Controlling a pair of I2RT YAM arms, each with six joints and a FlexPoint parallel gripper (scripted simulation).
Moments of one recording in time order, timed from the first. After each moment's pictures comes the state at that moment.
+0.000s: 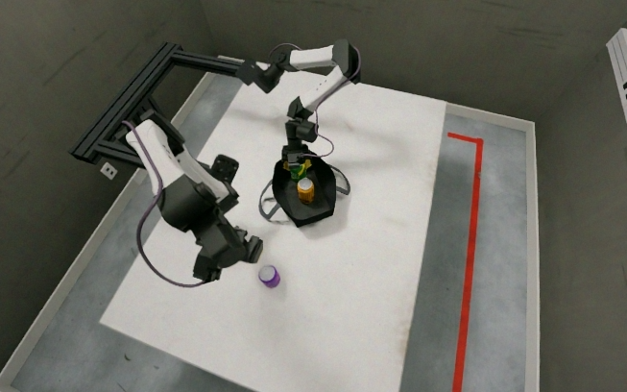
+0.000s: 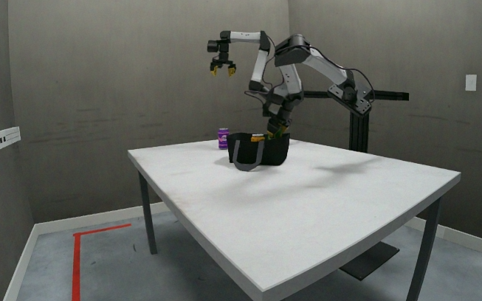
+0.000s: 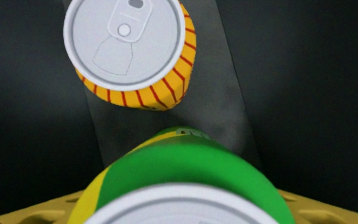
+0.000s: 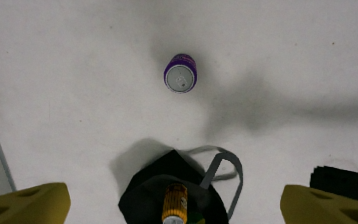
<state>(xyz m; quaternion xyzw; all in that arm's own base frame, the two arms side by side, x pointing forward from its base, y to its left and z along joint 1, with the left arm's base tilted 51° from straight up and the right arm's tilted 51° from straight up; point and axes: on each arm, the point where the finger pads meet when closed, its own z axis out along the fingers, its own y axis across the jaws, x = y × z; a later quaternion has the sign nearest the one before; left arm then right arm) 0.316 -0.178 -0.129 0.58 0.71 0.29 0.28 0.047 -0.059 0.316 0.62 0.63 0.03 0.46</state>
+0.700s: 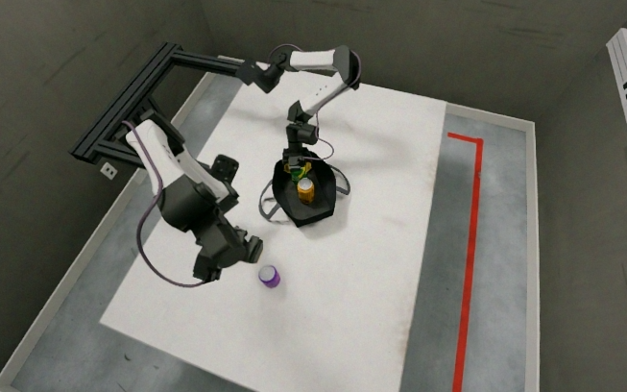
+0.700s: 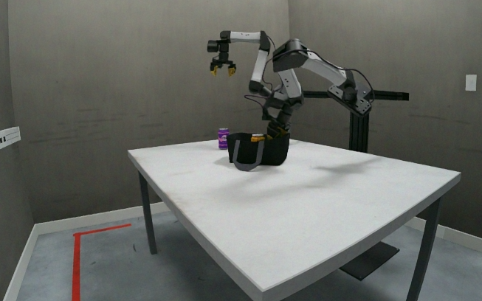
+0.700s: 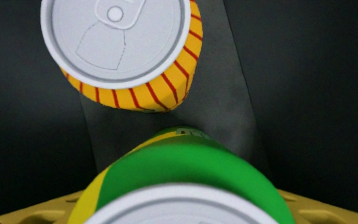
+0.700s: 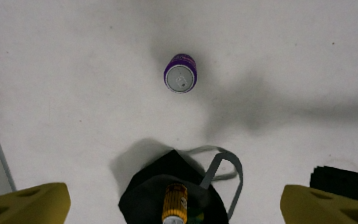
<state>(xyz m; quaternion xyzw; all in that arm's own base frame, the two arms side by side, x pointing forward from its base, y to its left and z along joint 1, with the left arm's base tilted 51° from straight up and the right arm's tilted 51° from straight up) 0.328 -0.170 -0.139 0.58 0.71 0.29 0.28 0.047 -0.059 0.316 0.62 0.63 0.03 0.46</state>
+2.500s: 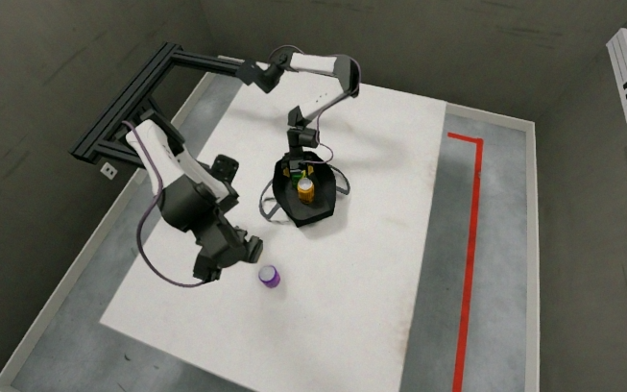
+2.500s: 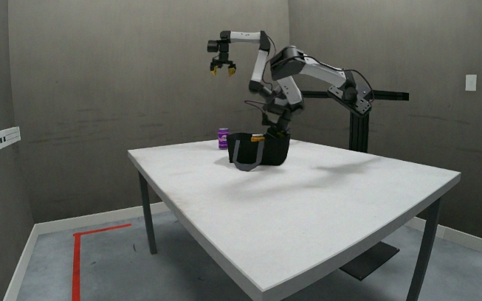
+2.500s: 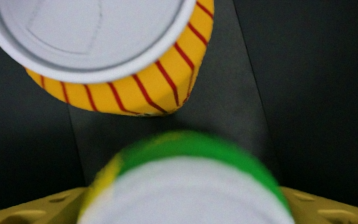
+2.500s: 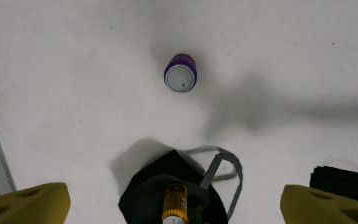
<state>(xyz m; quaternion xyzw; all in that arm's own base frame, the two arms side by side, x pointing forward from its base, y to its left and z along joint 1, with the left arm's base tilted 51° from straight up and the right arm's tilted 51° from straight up) 0.344 -0.160 -0.154 0.58 0.71 0.29 0.29 0.047 -0.059 0.316 0.62 0.63 0.03 0.46</state>
